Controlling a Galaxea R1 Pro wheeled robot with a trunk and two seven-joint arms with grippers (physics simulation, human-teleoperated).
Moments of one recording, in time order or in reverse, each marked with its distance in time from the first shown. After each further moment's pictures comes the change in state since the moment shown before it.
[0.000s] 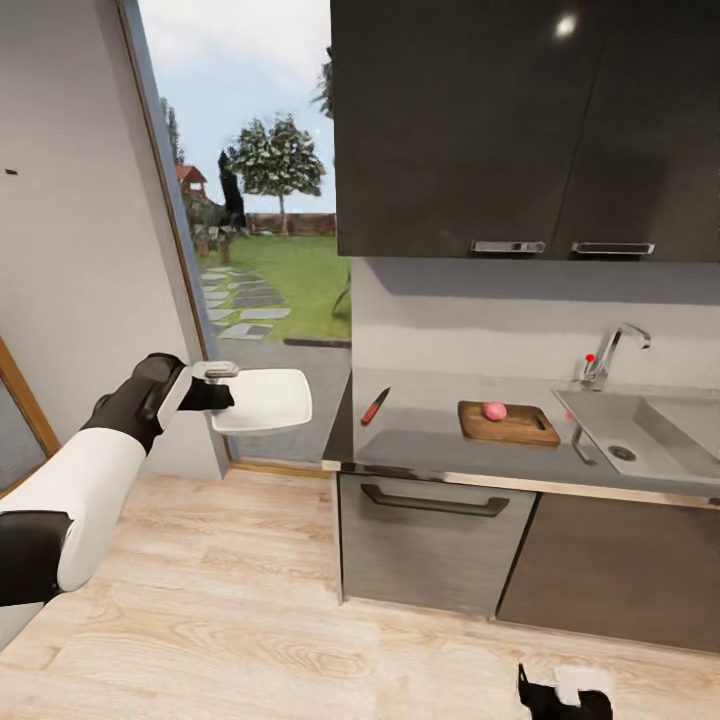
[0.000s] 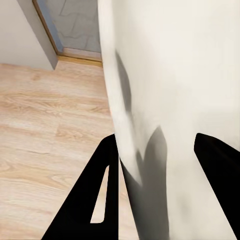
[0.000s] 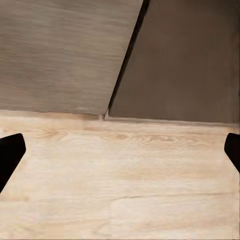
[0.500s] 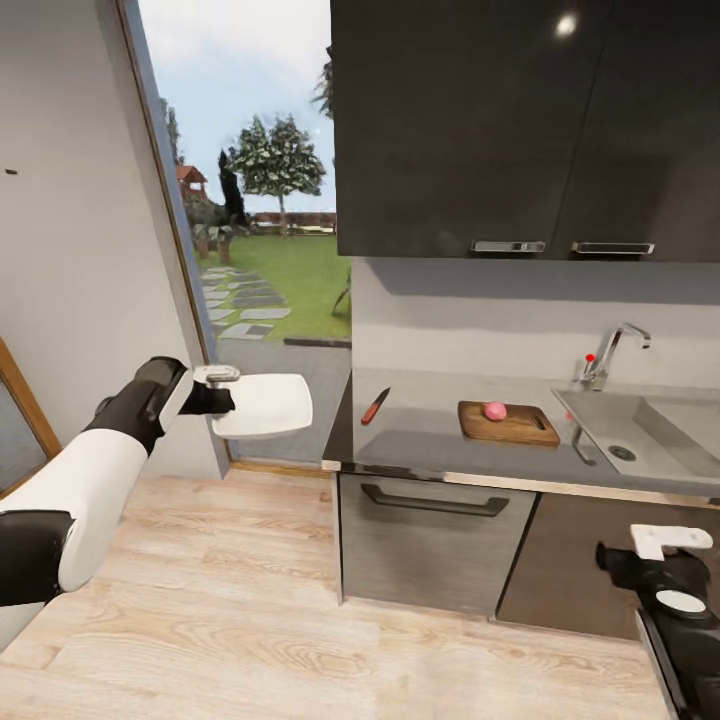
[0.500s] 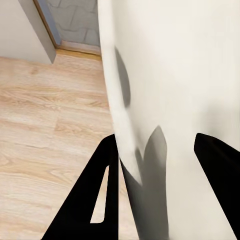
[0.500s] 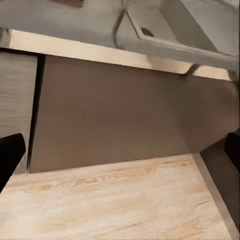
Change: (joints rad) left arm 0.000 -0.004 -0.001 0.027 0.001 -0.002 0.000; right arm -0.095 -0.173 -0.013 -0.738 -0.005 0.786 0.014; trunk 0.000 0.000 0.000
